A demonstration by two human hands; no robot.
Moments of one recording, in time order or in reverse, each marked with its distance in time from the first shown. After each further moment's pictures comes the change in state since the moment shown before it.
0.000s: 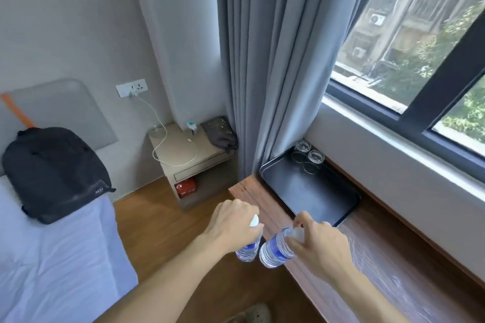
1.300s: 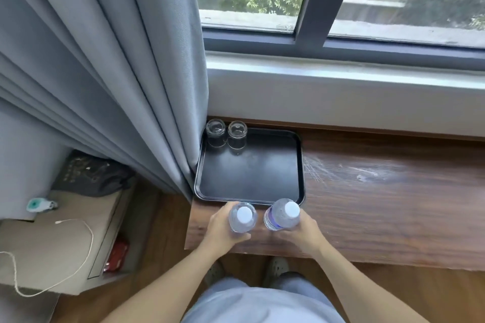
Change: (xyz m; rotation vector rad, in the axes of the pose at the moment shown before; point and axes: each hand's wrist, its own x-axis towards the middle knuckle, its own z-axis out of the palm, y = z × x) left_hand 0.223 -0.083 0.158 -0.749 -0.627 0.249; right_hand 0.113 0.022 0.131 0.858 0.081 0.924
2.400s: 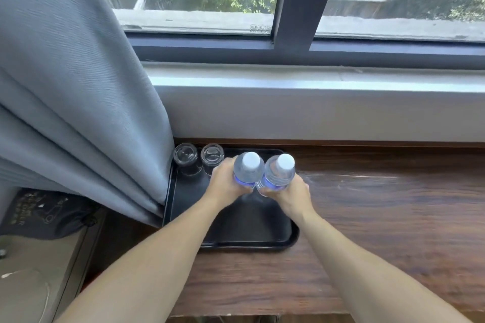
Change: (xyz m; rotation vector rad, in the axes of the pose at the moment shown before) left_hand 0.195 0.100 0.001 0.151 0.022 0.147; right_hand 0.163 -0.039 -0.047 0.126 0.275 0.029
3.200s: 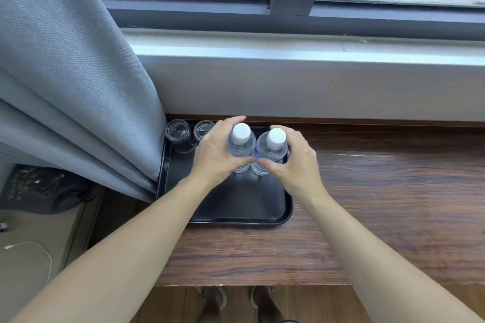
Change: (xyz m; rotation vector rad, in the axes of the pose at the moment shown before) left_hand -0.015 0.024 -0.018 -0.020 0.142 0.199; right_hand -0.029 -0.031 -0.039 0.010 0.111 -0.389
